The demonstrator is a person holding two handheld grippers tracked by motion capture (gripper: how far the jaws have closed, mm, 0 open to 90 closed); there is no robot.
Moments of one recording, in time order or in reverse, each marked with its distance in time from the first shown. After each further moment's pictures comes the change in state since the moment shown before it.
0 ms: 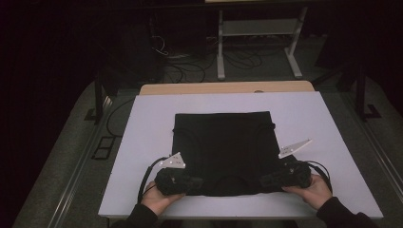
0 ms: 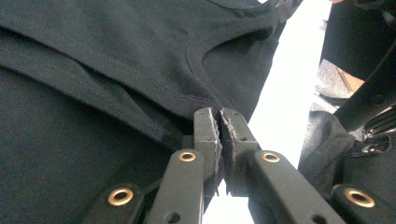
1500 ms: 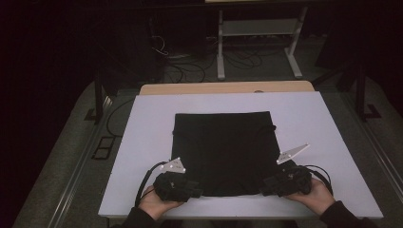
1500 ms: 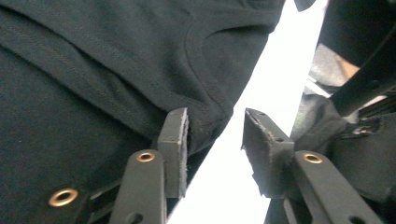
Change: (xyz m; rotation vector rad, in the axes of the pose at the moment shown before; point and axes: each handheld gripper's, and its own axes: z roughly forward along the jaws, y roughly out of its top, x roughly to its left) left arm -0.005 -0.008 -0.002 0.069 -0.016 -0.033; right arm 0.012 -0.006 0.002 0.068 -0.046 0.001
